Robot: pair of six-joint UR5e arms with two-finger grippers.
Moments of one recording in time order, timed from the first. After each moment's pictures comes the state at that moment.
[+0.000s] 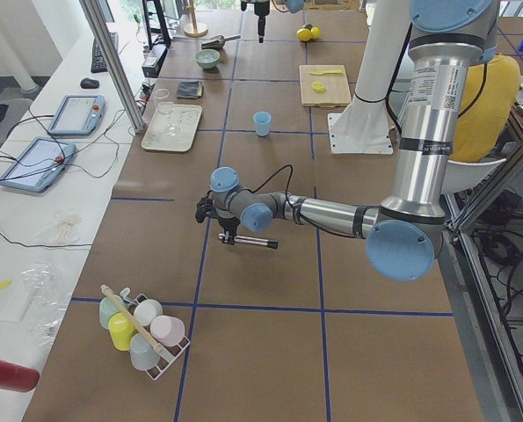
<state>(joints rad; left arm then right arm) -0.98 -1.66 -1.60 -2.03 -2.17 -0.61 1.05 -1.59 1.99 -1.35 2.32 0.82</state>
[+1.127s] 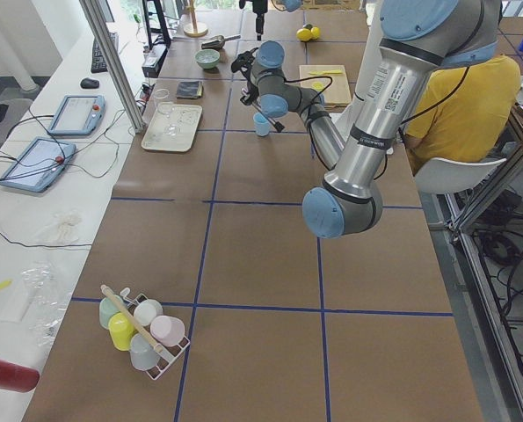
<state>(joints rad) -0.67 -2.05 -1.98 -2.11 -1.94 -0.64 1.09 -1.59 1.95 -1.36 2.35 0.81</state>
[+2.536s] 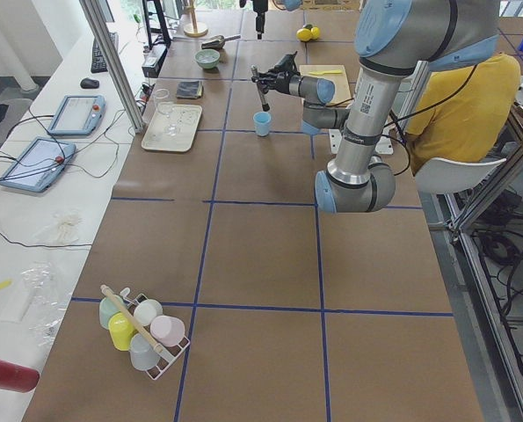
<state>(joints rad) -0.21 -2.18 -1.62 -2.86 -0.76 -0.51 1.11 -1.61 1.95 -1.36 2.37 0.81</state>
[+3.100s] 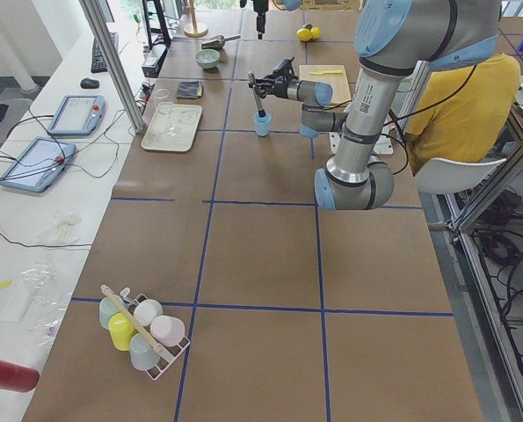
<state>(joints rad) -0.21 -2.19 -1.55 -2.87 -0.73 -0.50 1.11 -1.61 1.95 -1.35 2.39 0.81</state>
